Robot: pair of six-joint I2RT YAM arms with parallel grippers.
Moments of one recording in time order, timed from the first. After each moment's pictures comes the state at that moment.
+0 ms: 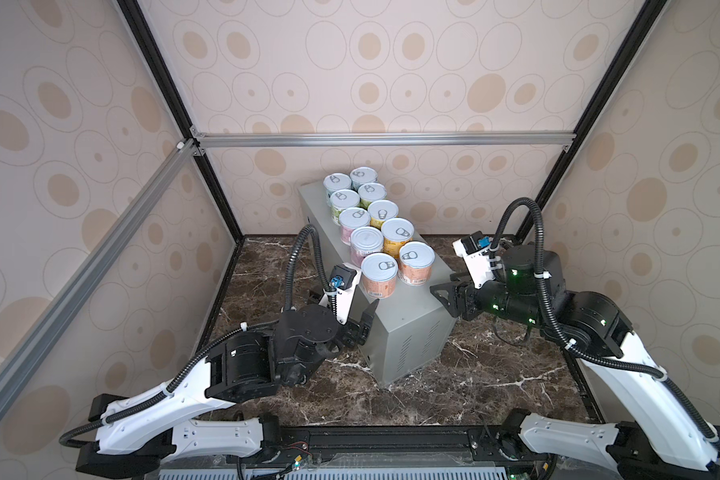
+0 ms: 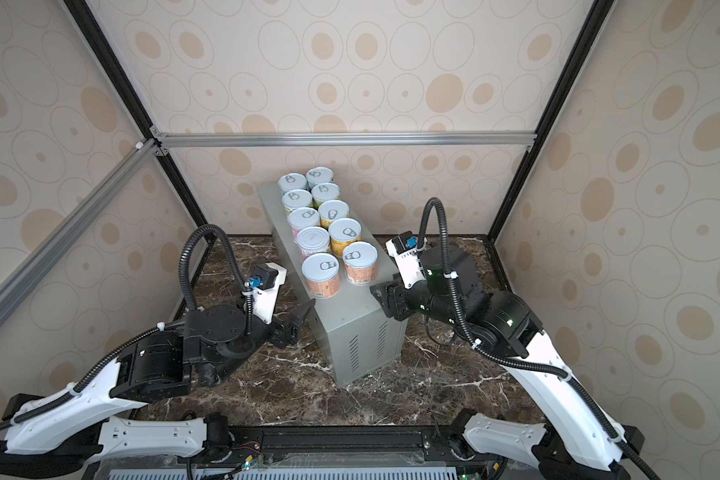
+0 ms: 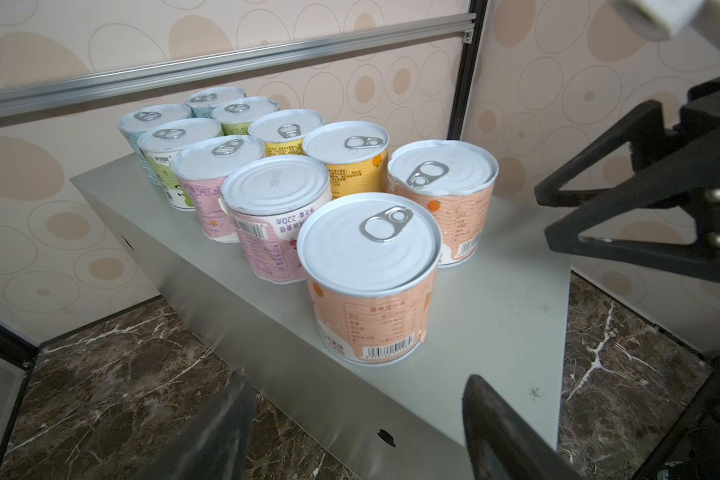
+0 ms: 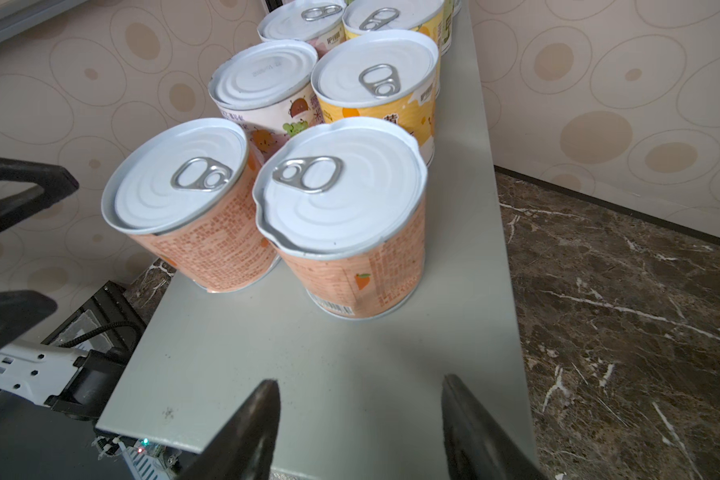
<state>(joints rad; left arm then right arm) -1.28 0.99 1.34 -0.69 -0.74 -0.22 0.76 1.10 1.59 -0.98 0.03 0.21</state>
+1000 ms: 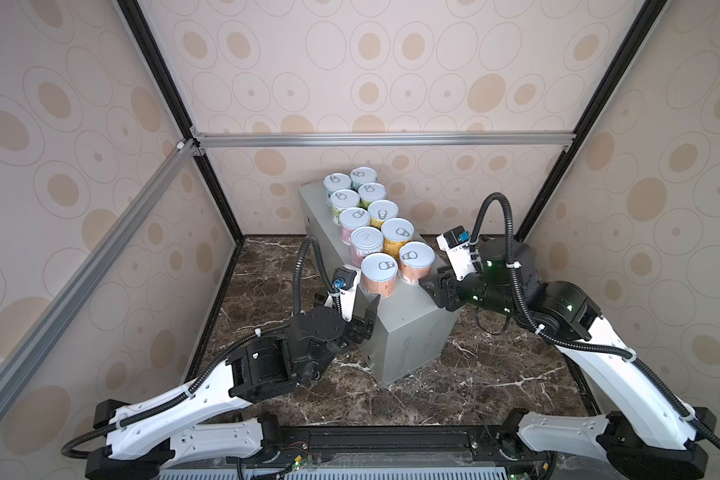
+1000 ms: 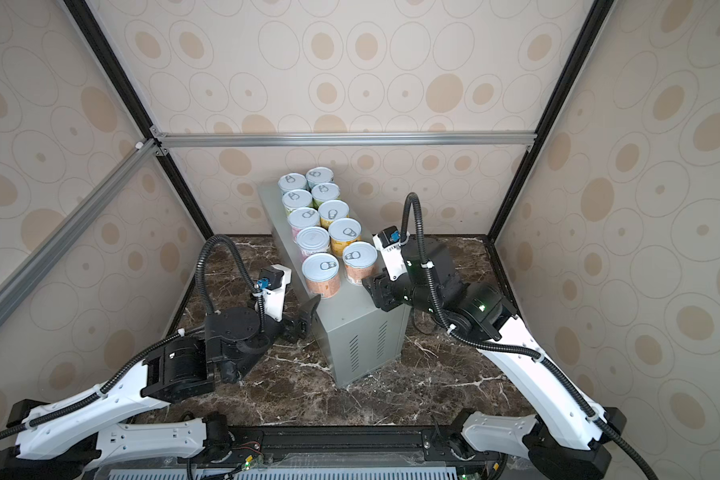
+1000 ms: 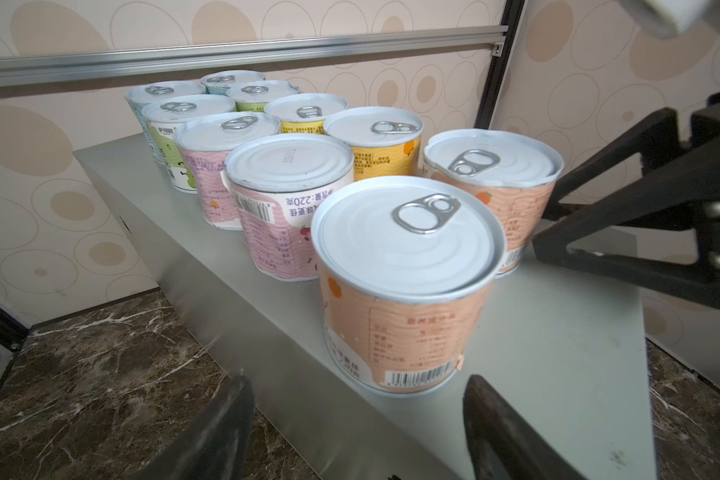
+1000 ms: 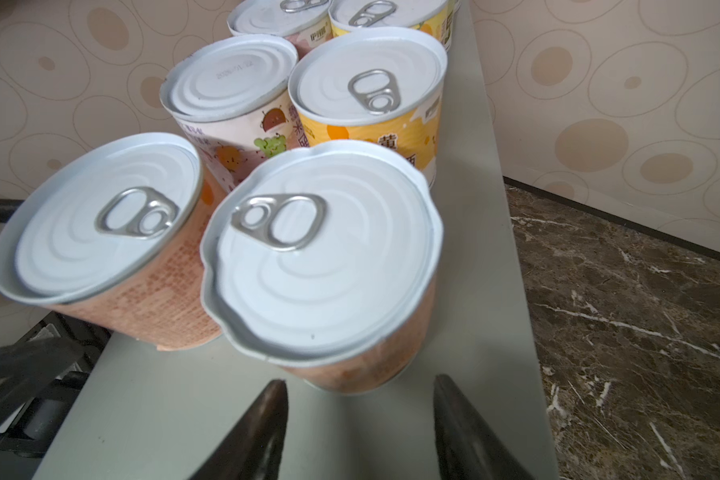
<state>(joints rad) -1.18 0.97 1.18 -0.49 -0.73 -0.22 0.76 1.19 1.58 -0.91 0.06 0.19</state>
